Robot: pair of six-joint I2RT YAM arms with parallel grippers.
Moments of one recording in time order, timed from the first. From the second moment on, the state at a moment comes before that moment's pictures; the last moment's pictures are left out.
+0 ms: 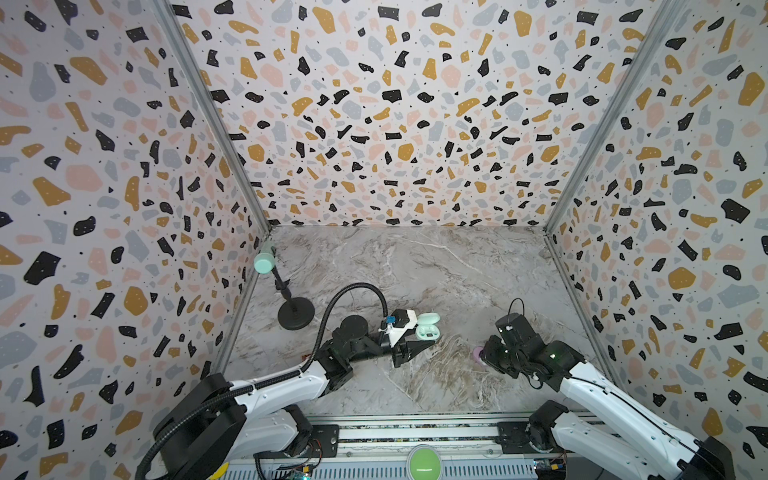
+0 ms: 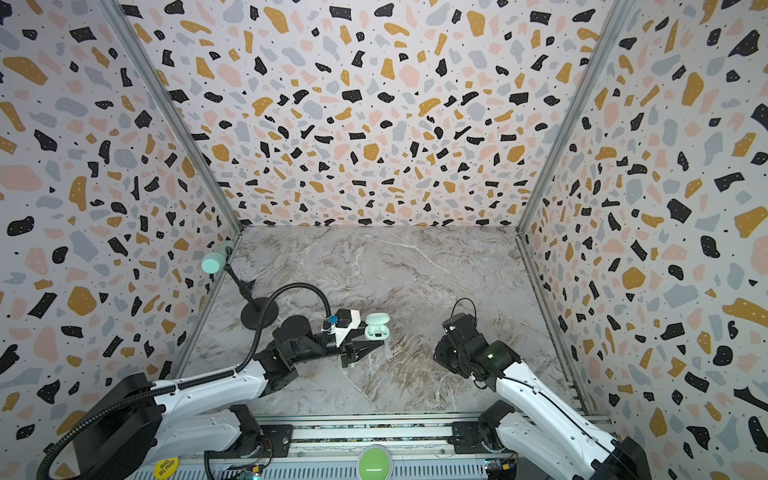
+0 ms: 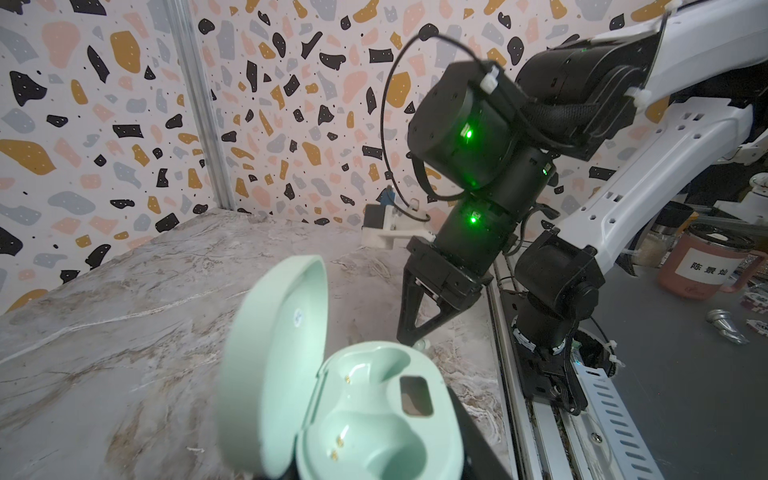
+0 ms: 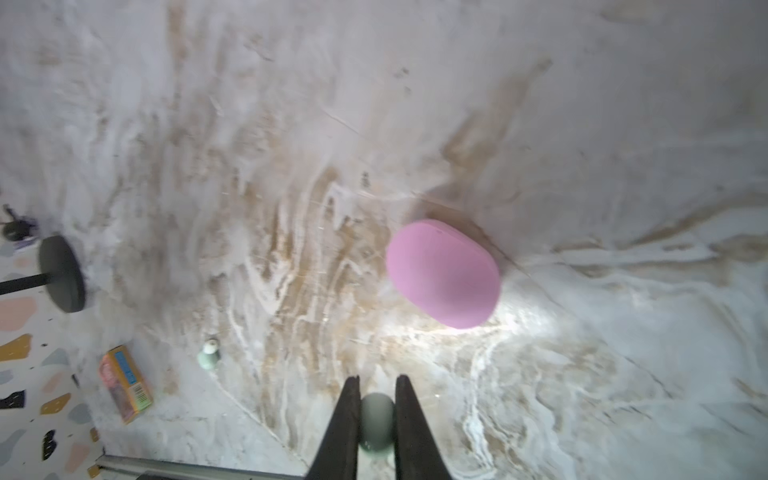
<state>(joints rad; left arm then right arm) -0.81 1.18 0.42 0.70 0.56 -0.01 0.60 0.84 0.60 -0.74 -0.05 1.02</state>
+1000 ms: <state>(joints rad) -0.81 1.36 0.56 0.81 0.71 -0.01 0.53 0.79 0.92 -0.60 -0.56 0.40</state>
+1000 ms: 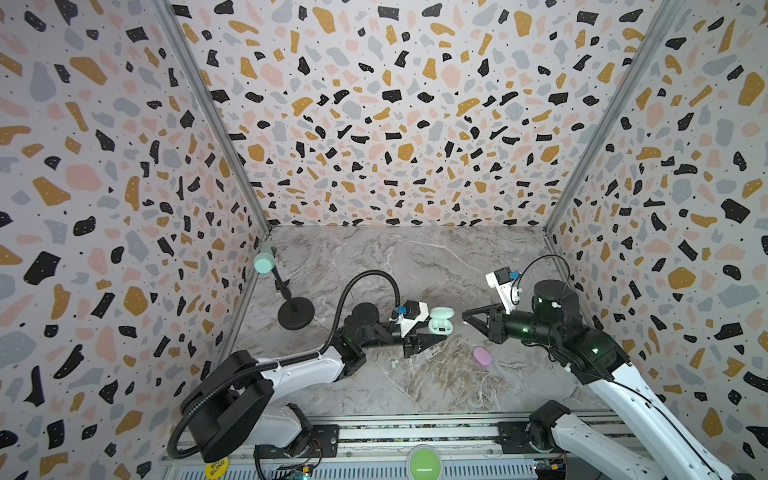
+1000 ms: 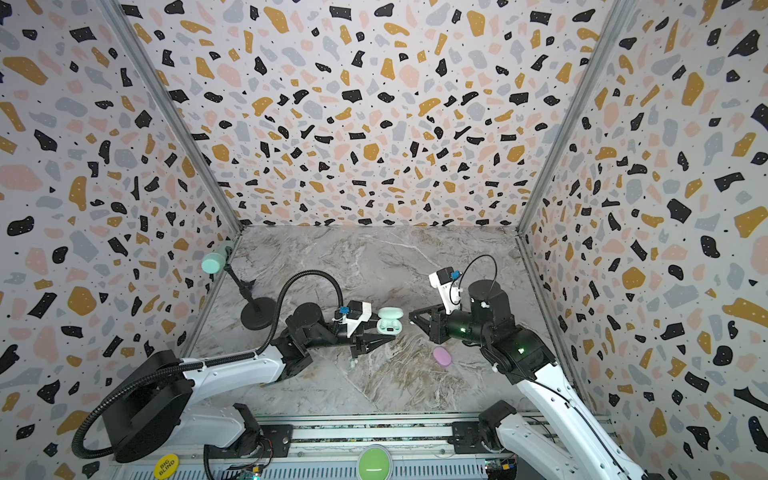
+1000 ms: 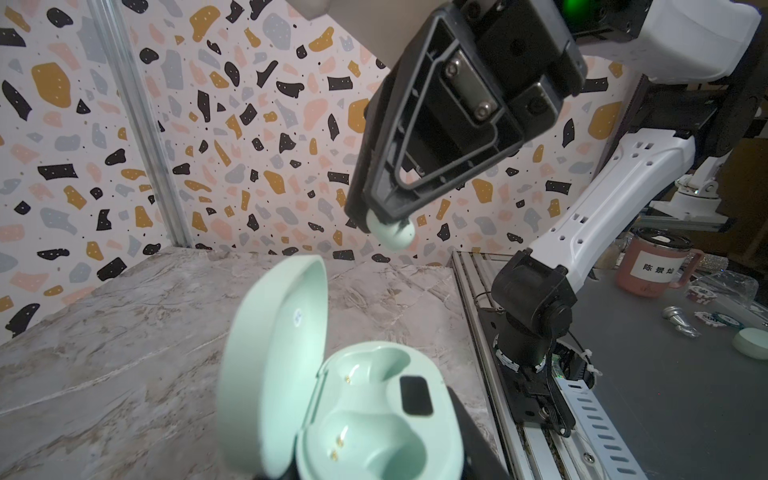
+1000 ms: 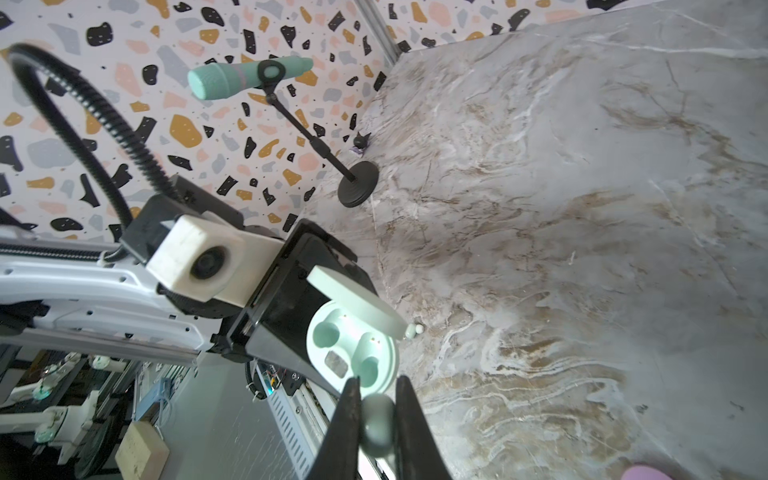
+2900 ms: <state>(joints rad) -0.83 1.33 0.57 0.81 0.76 -0.04 0.62 0.83 0.83 -0.40 -0.68 0.44</state>
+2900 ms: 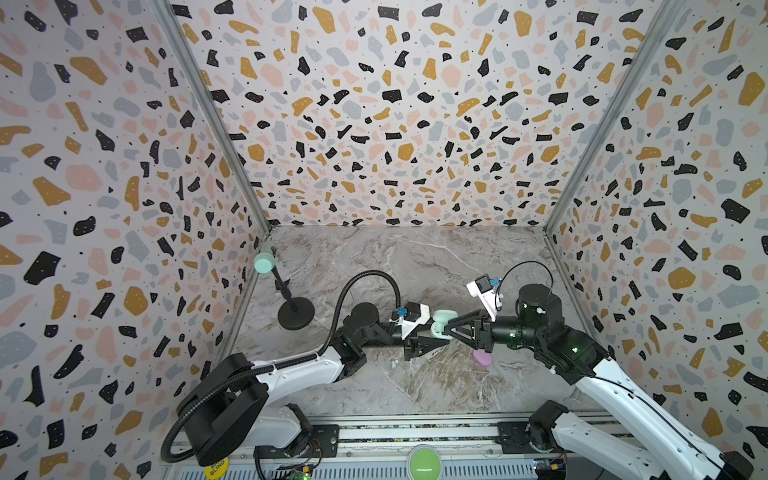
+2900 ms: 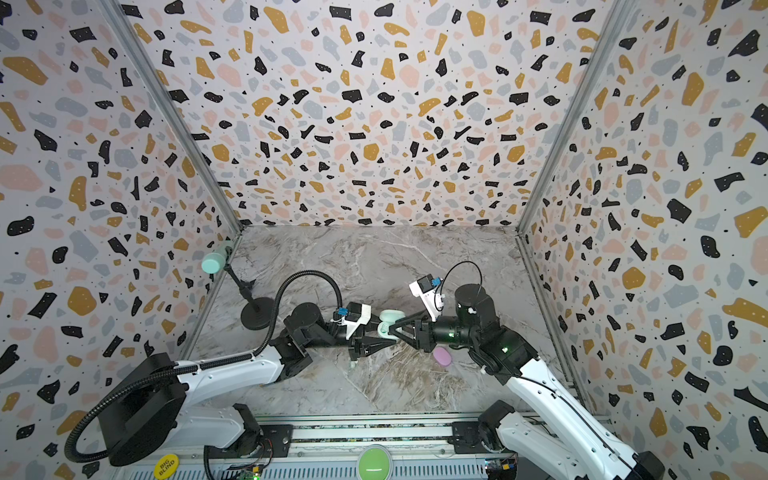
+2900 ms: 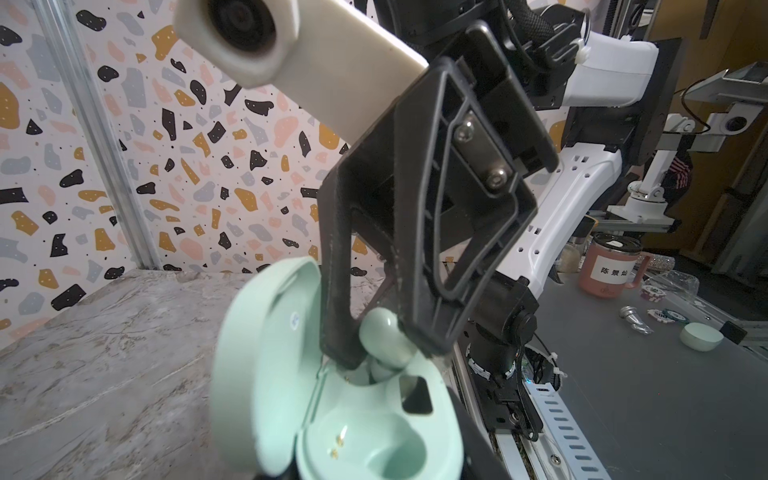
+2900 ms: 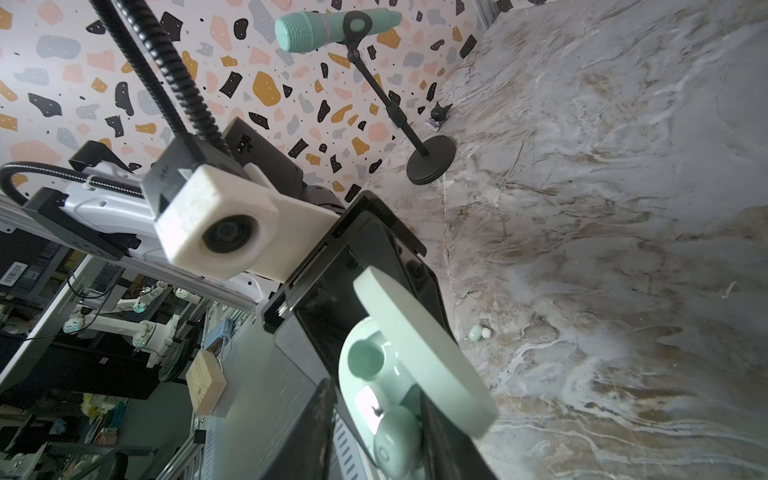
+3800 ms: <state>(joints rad) -0.84 1.35 0.57 0.82 0.71 -0.03 0.68 0.89 0.97 -0.56 -0.54 0.40</state>
